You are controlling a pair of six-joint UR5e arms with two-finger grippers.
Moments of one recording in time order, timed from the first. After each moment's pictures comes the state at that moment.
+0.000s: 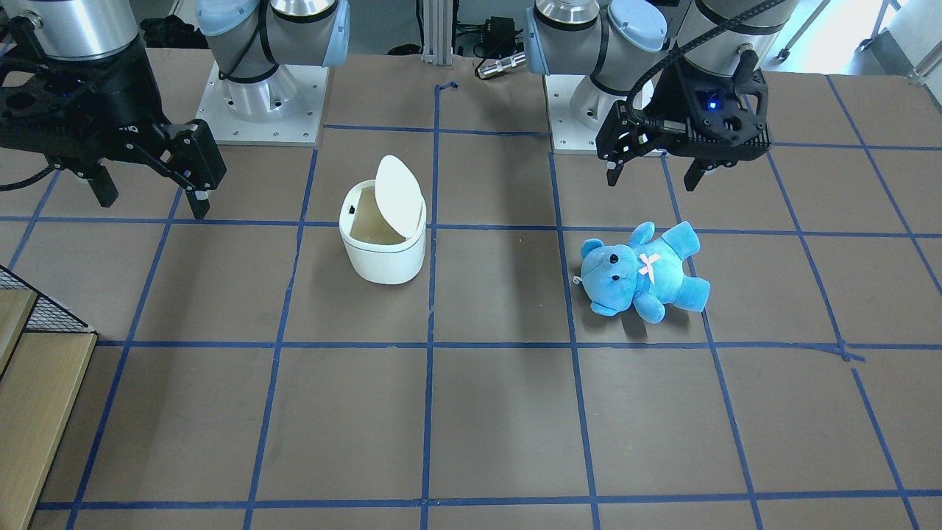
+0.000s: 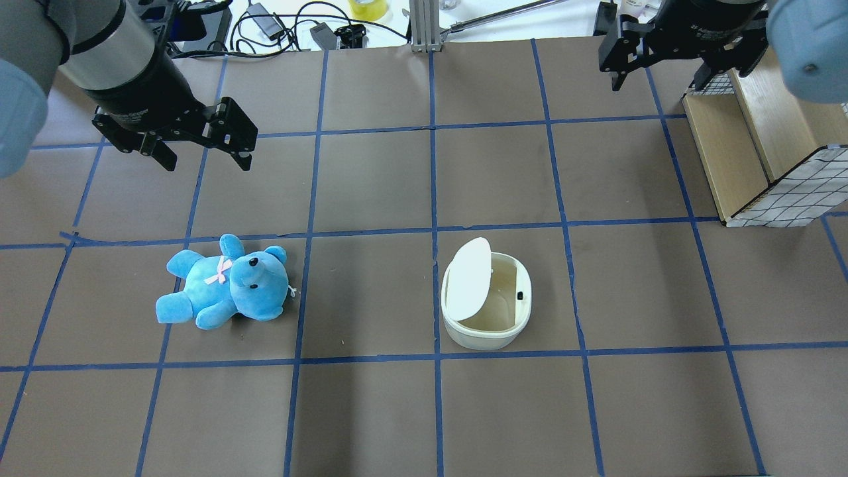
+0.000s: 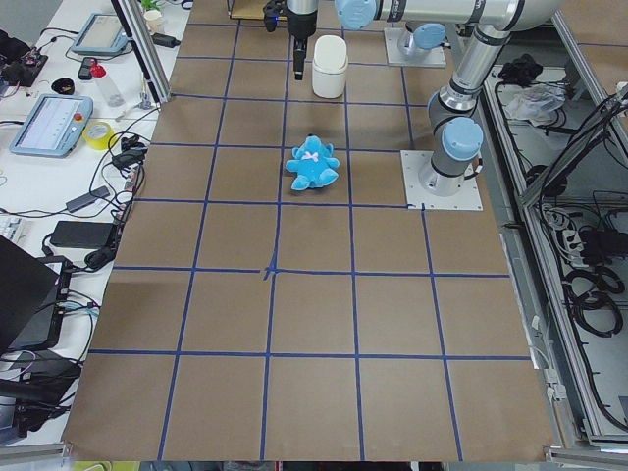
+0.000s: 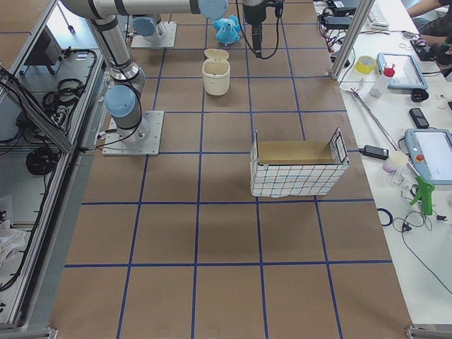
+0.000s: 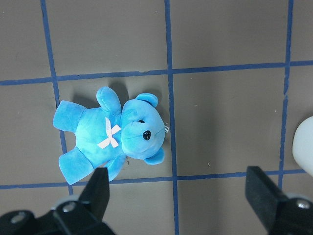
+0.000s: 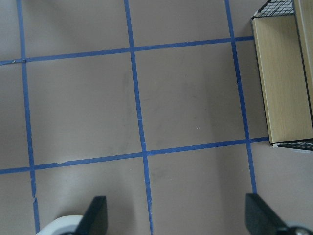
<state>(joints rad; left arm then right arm) -1.54 -1.52 -1.60 -1.55 1.57 0.07 1.55 -1.57 1.53 -1.74 -1.63 0.08</state>
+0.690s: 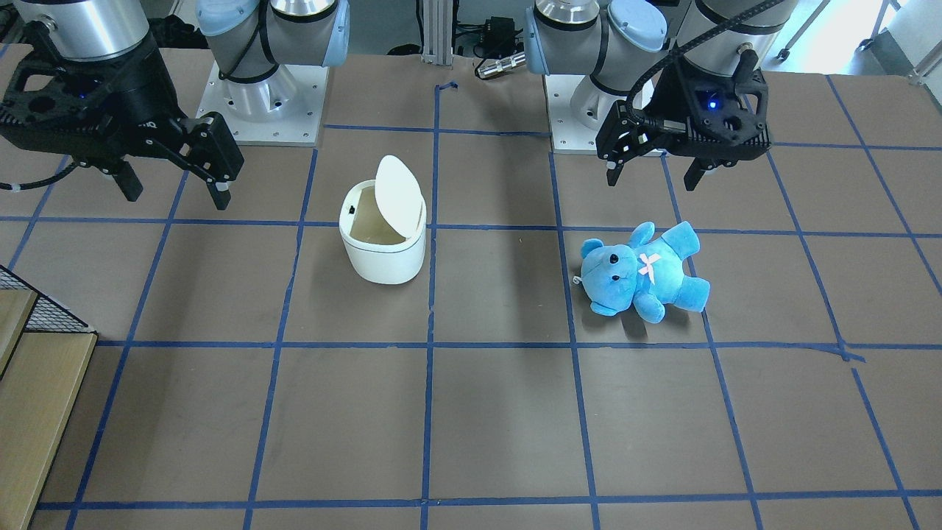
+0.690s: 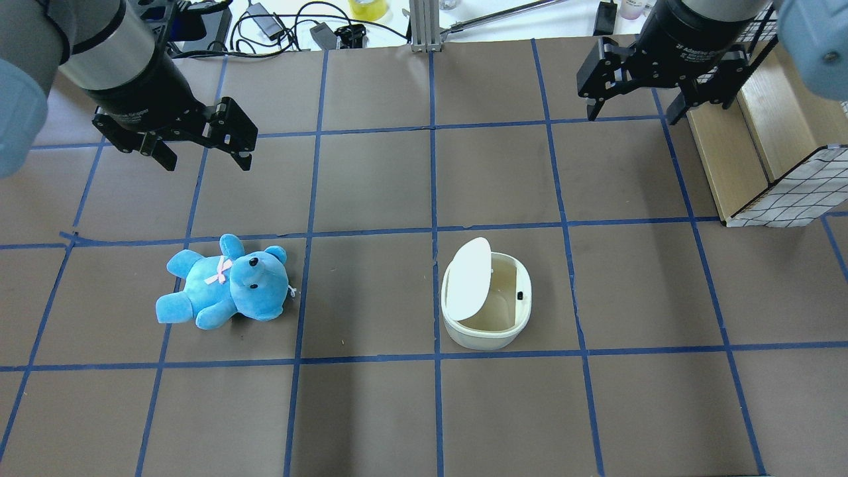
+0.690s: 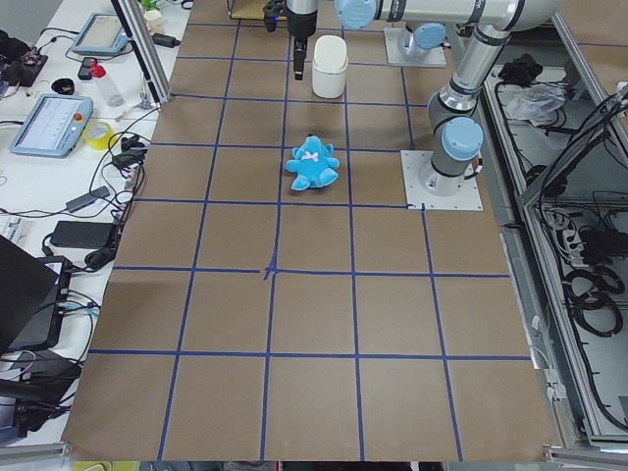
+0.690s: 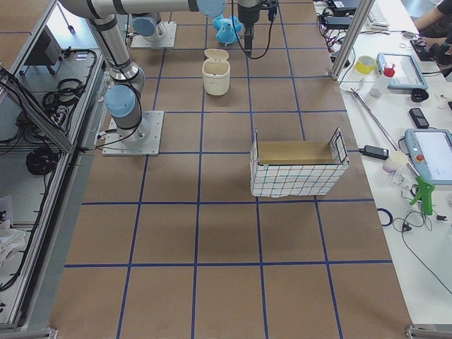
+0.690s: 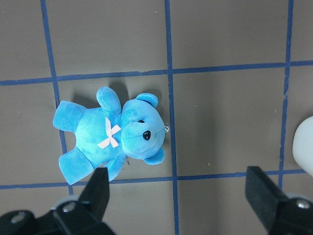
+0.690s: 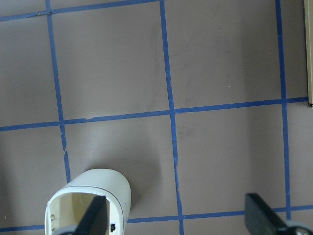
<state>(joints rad) -1.54 -1.52 -1.60 -1.55 1.57 0.07 1.55 -1.58 1.52 -1.59 -1.54 0.07</state>
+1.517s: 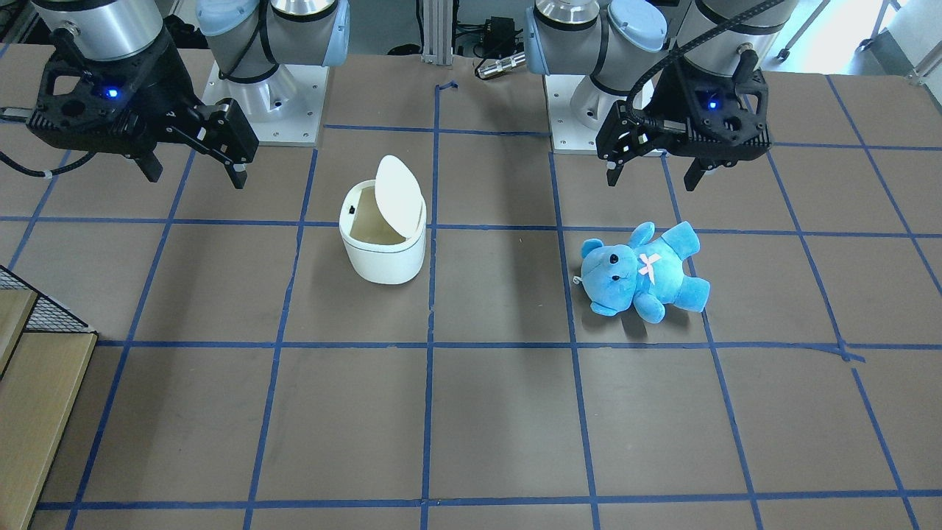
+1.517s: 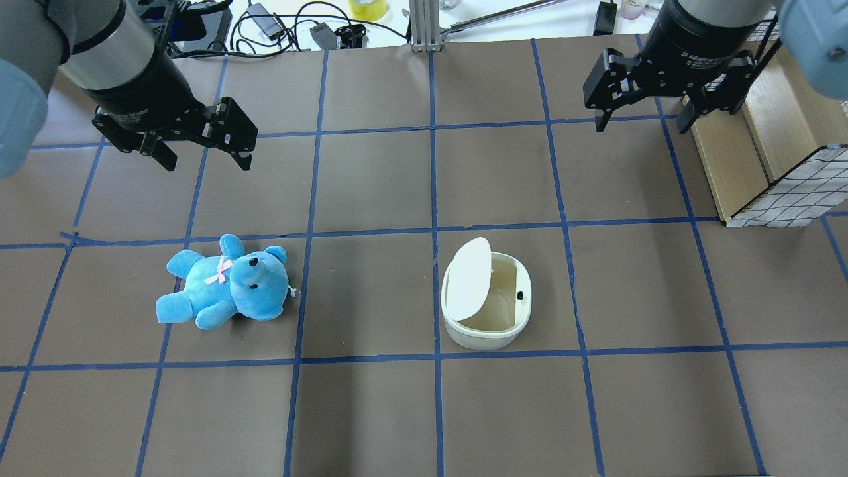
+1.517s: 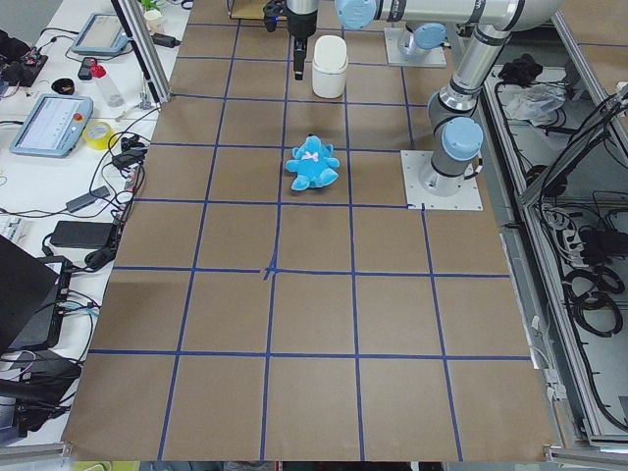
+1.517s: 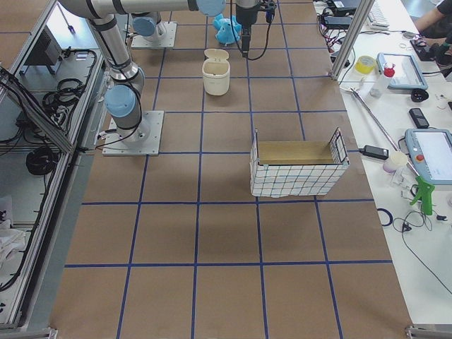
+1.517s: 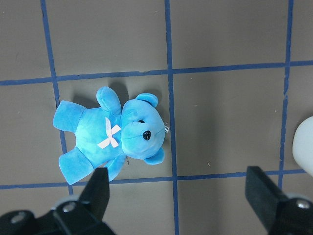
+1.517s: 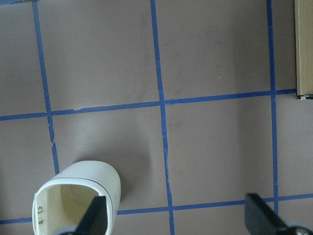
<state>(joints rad) -1.54 -1.52 -1.60 -1.55 1.57 0.07 1.55 -1.58 1.52 -1.56 -1.56 0.07</state>
